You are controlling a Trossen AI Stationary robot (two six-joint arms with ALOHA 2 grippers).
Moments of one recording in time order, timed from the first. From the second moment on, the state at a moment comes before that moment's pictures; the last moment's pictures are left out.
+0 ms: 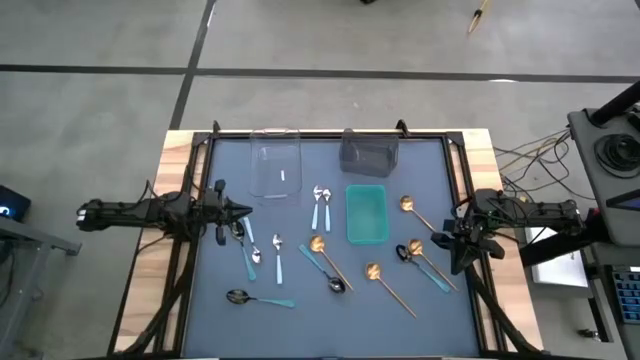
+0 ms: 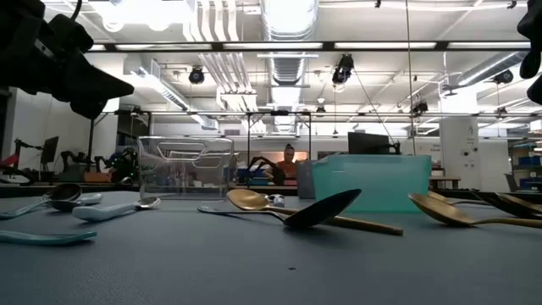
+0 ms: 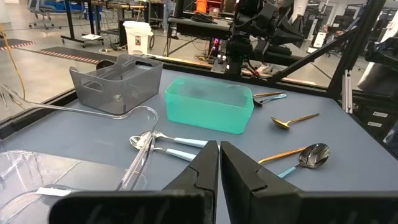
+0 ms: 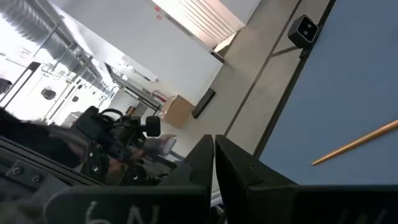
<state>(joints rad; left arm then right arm) -0.06 0.02 0.09 -0.19 -0.20 -0.16 0.01 0.04 0.12 -0.20 -1.10 0.81</state>
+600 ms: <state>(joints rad) -0.06 0.02 0.09 -0.19 -0.20 -0.16 0.01 0.29 0.16 0.53 -0.34 1.04</state>
